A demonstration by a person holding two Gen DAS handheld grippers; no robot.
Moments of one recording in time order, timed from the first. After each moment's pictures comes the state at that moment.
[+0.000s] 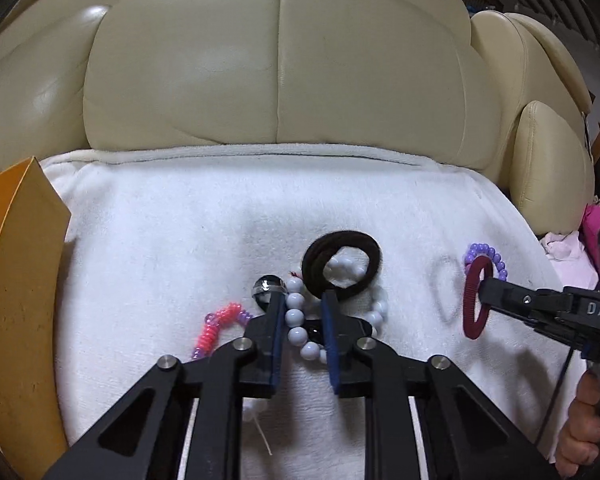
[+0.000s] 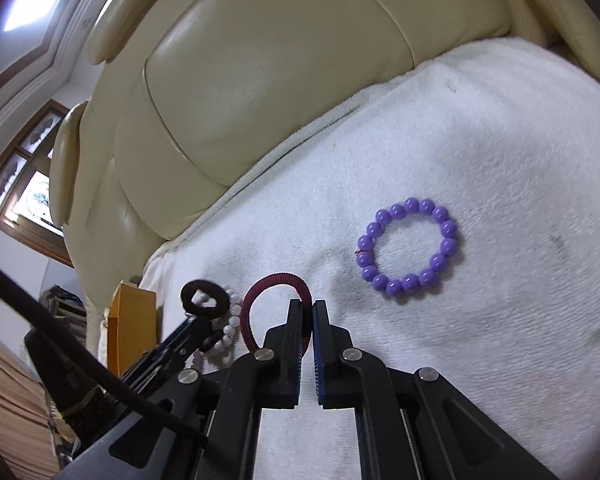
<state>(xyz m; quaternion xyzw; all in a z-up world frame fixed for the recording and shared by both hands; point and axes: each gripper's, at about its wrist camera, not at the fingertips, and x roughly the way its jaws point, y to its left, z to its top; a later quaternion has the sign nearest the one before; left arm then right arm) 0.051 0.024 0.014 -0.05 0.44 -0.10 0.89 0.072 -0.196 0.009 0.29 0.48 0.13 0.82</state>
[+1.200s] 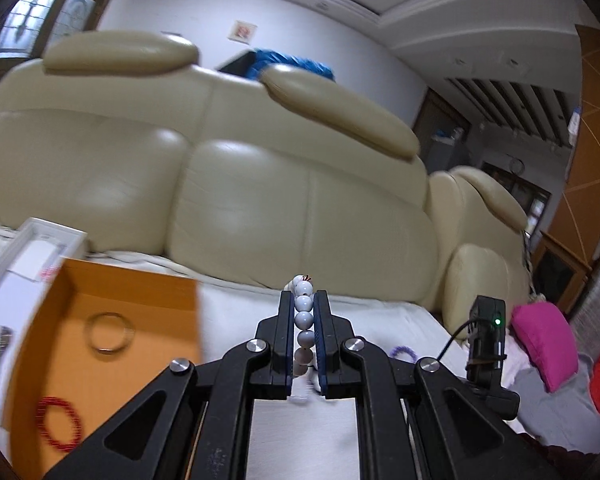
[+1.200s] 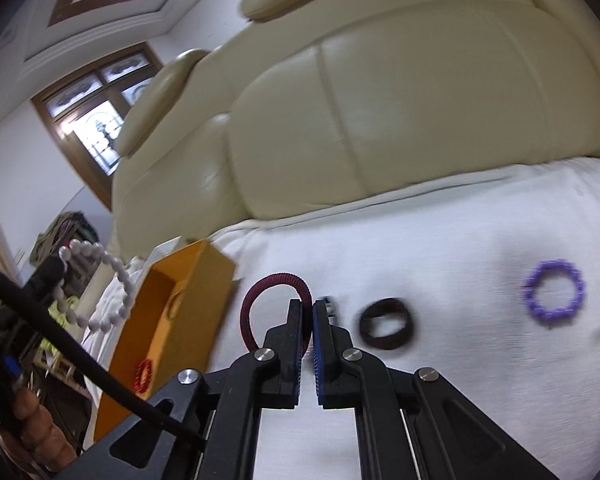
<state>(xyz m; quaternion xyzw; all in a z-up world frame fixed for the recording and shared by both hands) -0.090 0.174 0.149 -0.16 0.22 -0.12 0.96 0.028 -0.091 0.069 0.16 0.38 0.25 0.88</state>
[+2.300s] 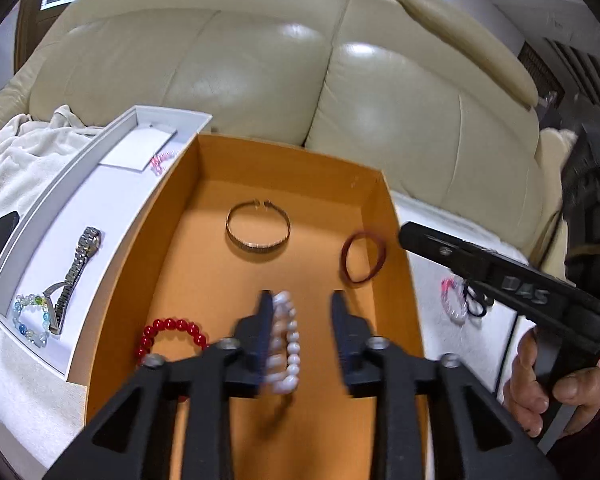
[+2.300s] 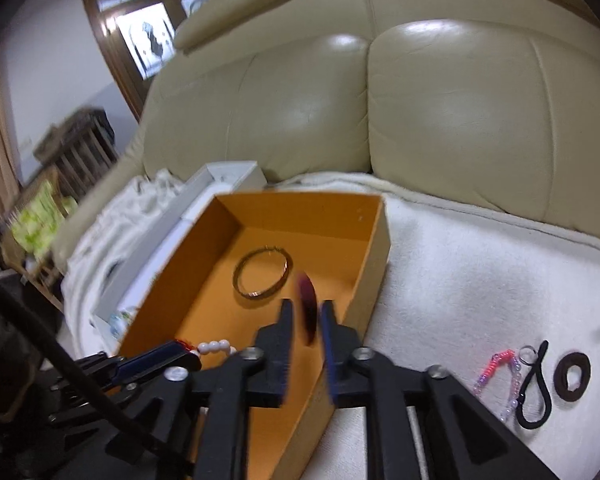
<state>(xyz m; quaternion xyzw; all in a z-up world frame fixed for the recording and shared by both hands) -0.078 0.268 0.058 -0.17 0.38 0.00 0.91 0.035 0.094 0.082 0.02 0.41 0.32 0.85</state>
